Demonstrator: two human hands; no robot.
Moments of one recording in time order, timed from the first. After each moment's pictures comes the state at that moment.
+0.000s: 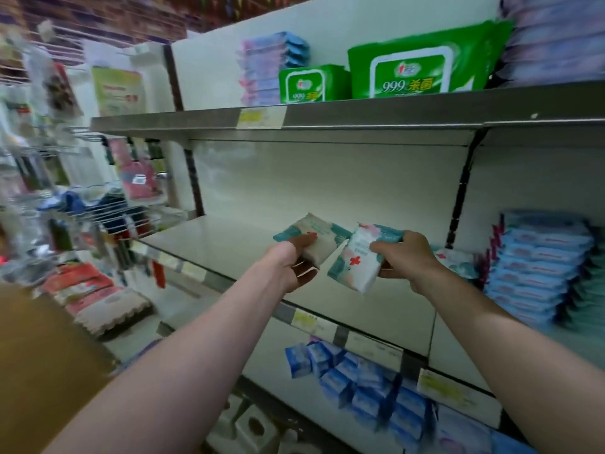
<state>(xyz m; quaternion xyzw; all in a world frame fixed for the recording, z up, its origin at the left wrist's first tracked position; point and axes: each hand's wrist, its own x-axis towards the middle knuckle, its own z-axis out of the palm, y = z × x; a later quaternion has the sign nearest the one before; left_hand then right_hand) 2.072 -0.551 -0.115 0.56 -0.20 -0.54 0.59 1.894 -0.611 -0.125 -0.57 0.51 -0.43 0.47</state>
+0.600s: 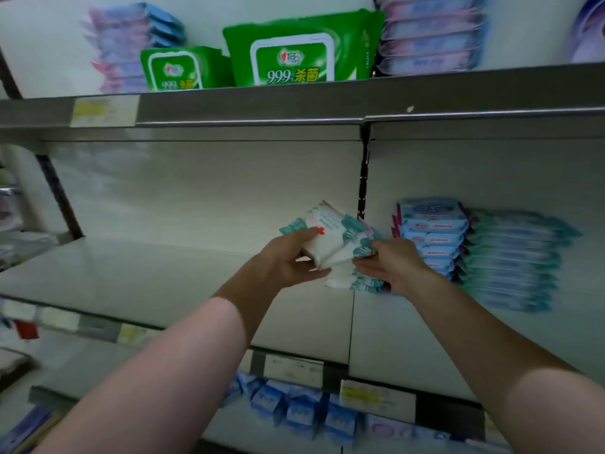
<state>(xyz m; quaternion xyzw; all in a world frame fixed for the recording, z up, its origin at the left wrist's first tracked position) 1.963 -0.641 -0.119 0.47 -0.31 -0.67 0.48 1.794 -0.636 -0.132 -0.38 0.54 -0.54 0.52</state>
